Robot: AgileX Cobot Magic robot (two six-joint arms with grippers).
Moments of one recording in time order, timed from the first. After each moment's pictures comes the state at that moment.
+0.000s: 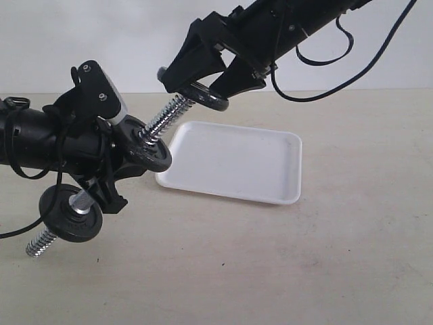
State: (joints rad) left arm -0.36 1.52 -0.78 -1.22 0.30 1.83; right arm 0.35 1.91 -1.67 0.96 1.21 -0.70
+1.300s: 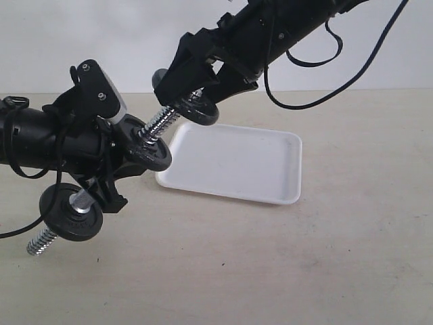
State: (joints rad) left arm -0.36 1.52 -0.78 -1.23 0.30 1.84; right arm 0.40 1.91 -1.67 0.92 1.18 -0.76
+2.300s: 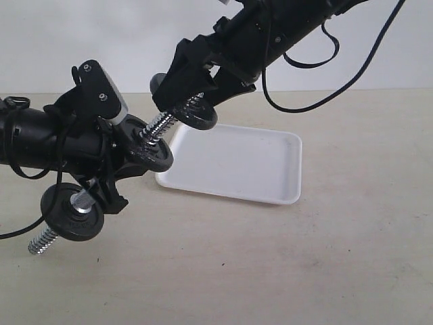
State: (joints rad) left arm -0.36 1.52 -0.78 -1.23 0.30 1.84; right arm 0.41 1.91 -1.67 0.90 1.18 -0.77
